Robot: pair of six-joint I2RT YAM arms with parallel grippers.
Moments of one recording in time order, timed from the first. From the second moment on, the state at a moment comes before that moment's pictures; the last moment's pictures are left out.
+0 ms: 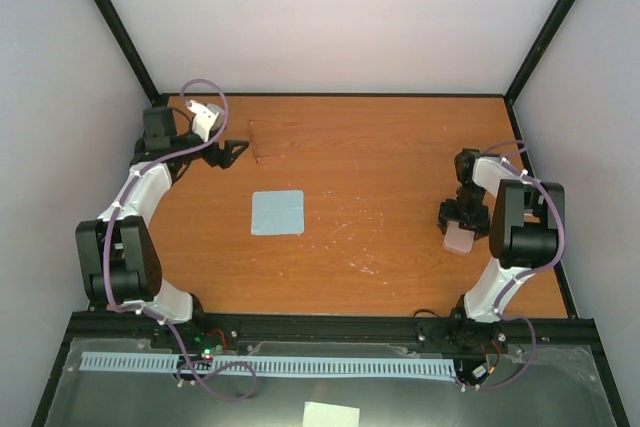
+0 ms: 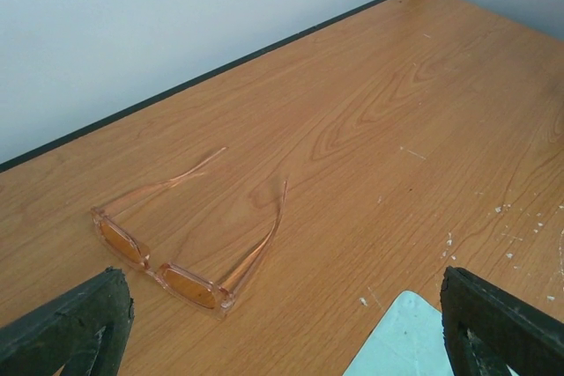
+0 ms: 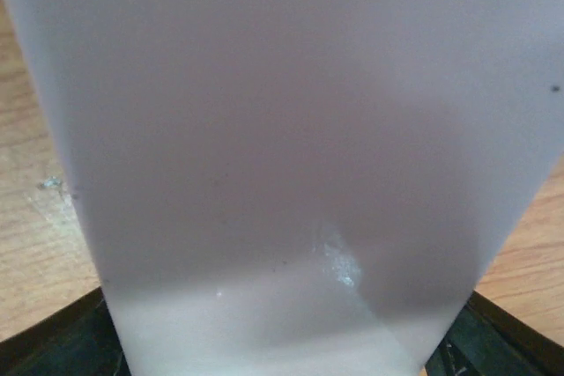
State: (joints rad) left arm 0.12 1.51 1.07 -0.18 0.82 0.41; right arm -0.08 1.78 1.08 -1.04 0.09 0.22
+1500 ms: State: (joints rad) left arm 0.08 1.49 1.08 -0.22 0.87 0.55; right arm 0.31 2.10 1.51 -1.16 -0.24 0.66
